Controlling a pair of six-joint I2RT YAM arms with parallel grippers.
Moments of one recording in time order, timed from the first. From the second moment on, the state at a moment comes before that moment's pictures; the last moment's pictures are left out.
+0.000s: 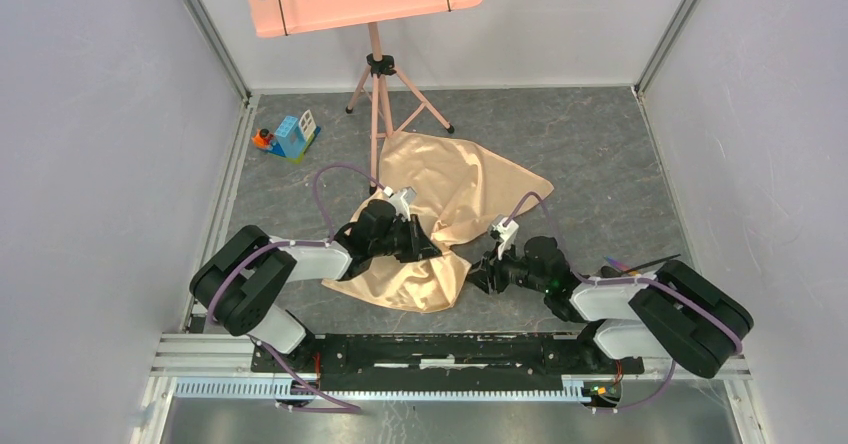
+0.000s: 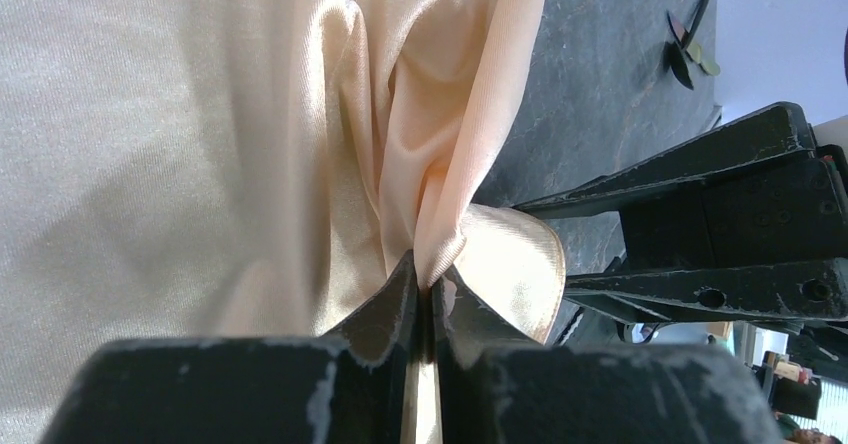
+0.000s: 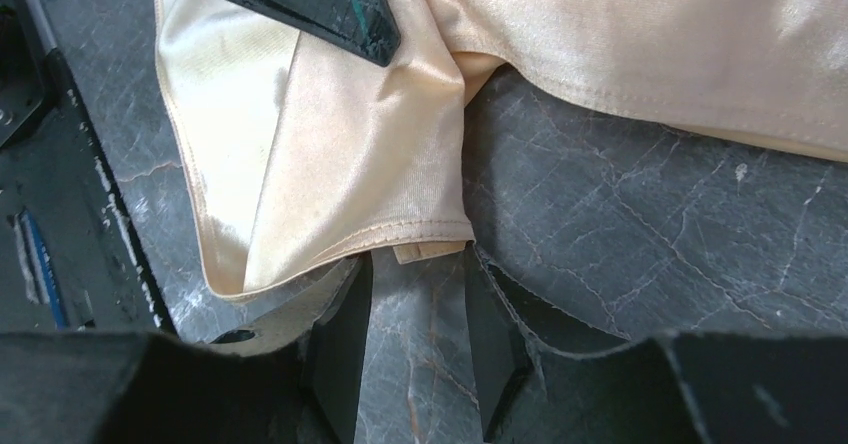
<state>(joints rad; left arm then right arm) -0.68 1.53 0.50 0.45 0.35 -0.78 0.70 1.27 0.13 0.72 -0.36 0.23</state>
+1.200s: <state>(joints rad) -0.67 1.32 0.49 0.33 0.35 -0.77 0.88 1.16 0.47 0.07 0.18 0.24</state>
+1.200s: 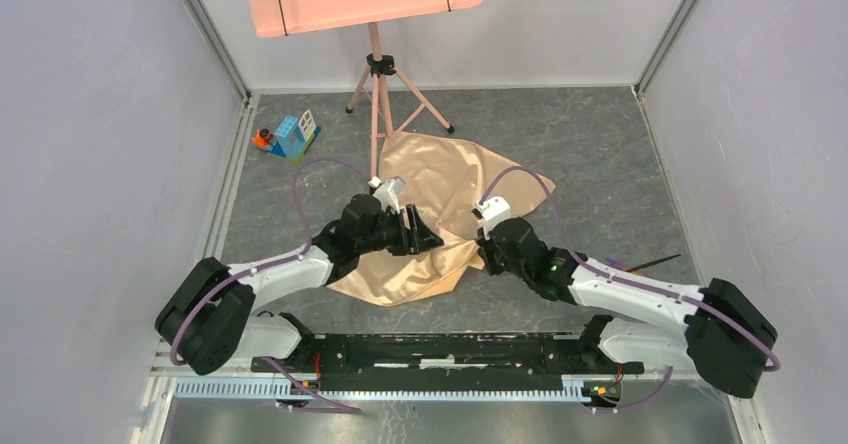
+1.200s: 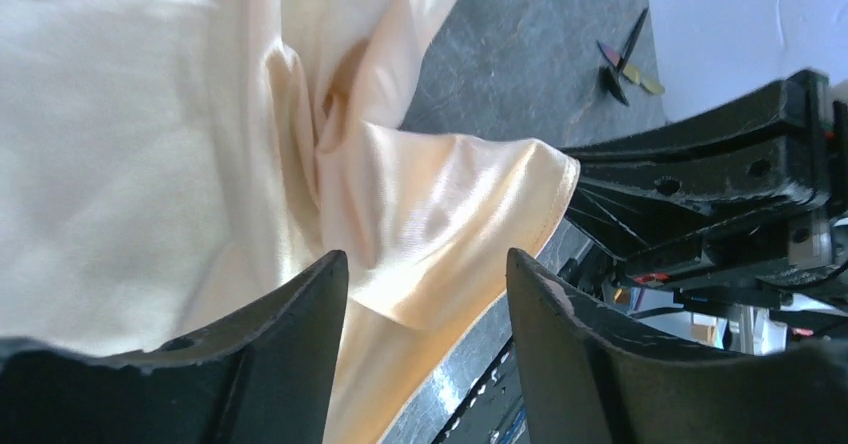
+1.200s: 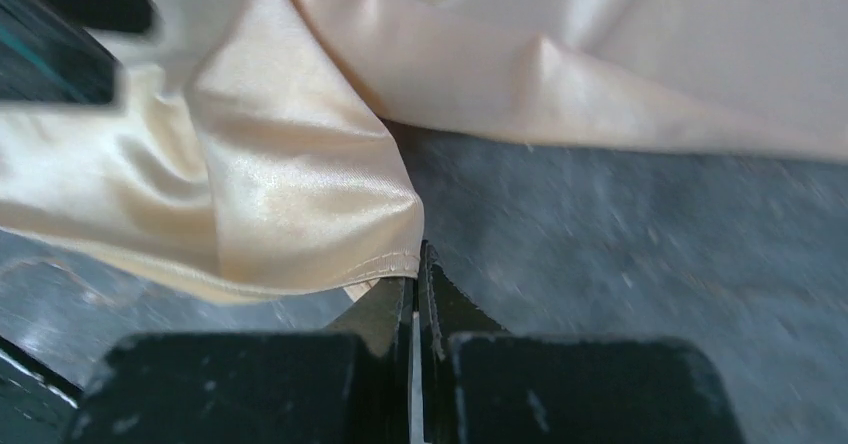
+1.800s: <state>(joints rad) -0.58 1.25 0.51 0.14 0.23 -0.73 1.31 1.18 0.68 -1.01 0.54 0.64</state>
